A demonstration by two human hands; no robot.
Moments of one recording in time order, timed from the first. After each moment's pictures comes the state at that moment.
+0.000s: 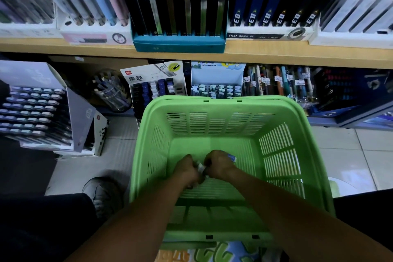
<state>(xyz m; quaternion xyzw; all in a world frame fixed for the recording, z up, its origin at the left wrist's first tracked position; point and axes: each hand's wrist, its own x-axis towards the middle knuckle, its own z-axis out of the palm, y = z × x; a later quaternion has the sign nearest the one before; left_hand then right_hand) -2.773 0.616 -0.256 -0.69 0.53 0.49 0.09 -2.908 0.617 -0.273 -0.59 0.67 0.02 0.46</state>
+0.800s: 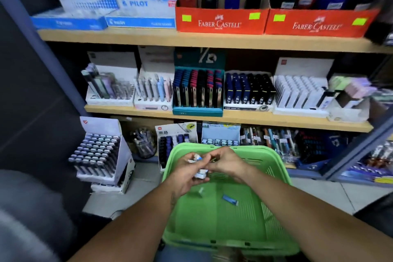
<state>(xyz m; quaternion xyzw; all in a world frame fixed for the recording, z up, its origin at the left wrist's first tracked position) -2.754 0.611 -0.064 -0.56 0.31 0.70 -0.33 -2.910 0.604 -0.056 -0.56 0.57 -0.25 0.55</state>
